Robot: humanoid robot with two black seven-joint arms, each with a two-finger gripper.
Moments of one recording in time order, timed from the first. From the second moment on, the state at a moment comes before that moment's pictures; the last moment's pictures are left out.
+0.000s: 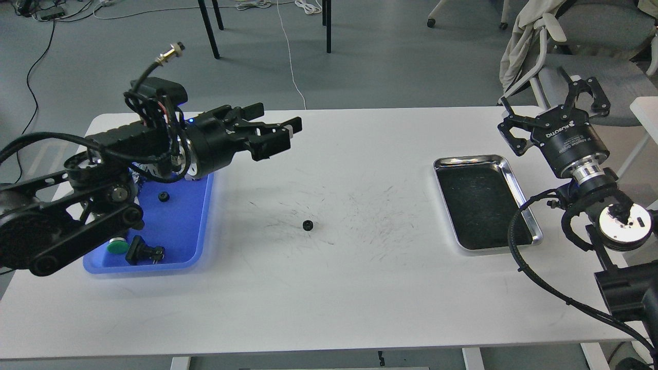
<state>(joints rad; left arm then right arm) -0.84 0.58 -0.43 -1.49 1.79 -0.10 -0.05 0.34 -0.28 1.46 1.07 -0.01 0.35 -0.10</state>
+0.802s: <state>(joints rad) -0.67 0.22 -0.25 -1.03 2.18 0.10 -0.06 0.30 -0.30 1.46 0.88 -0.01 0.44 -0.10</state>
